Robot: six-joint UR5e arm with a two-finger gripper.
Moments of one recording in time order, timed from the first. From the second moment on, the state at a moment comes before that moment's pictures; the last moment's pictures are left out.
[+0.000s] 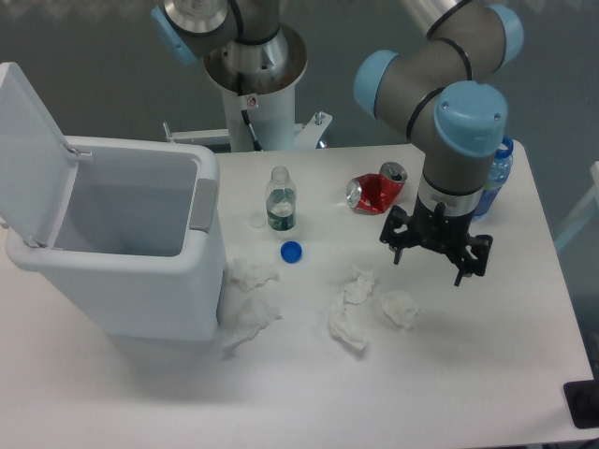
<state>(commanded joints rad) 2.68 -1.98 -1.50 -1.05 1.47 1.11</state>
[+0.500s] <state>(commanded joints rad) 2.68 -2.02 -1.51 -1.03 1.51 1.09</state>
